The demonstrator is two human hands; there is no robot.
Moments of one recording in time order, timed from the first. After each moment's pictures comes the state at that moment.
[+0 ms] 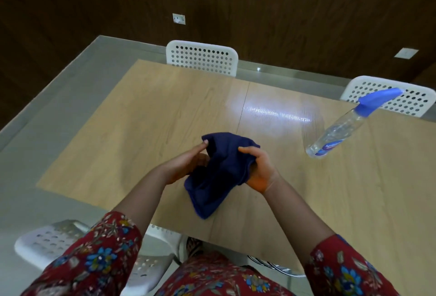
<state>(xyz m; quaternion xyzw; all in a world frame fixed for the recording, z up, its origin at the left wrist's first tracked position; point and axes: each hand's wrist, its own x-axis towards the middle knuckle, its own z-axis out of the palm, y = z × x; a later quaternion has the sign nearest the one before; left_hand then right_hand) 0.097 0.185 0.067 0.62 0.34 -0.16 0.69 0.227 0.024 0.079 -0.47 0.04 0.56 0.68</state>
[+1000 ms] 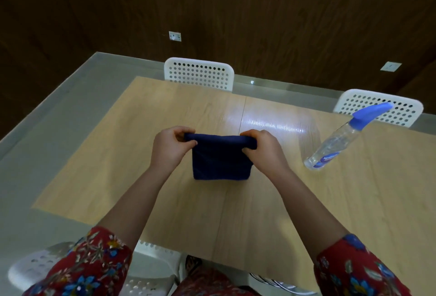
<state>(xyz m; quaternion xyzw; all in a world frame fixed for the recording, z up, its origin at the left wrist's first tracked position) 0.104 0.217 0.111 0.79 0.38 0.22 0.43 0.259 0.045 0.127 -0.88 -0.35 0.13 0.29</state>
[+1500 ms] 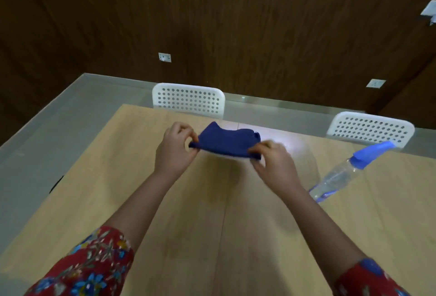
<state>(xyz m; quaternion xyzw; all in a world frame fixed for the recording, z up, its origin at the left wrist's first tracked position) 0.194 0.271 0.116 0.90 0.27 0.26 0.22 0.333 0.058 0.127 -0.88 -0.42 -0.02 0.23</state>
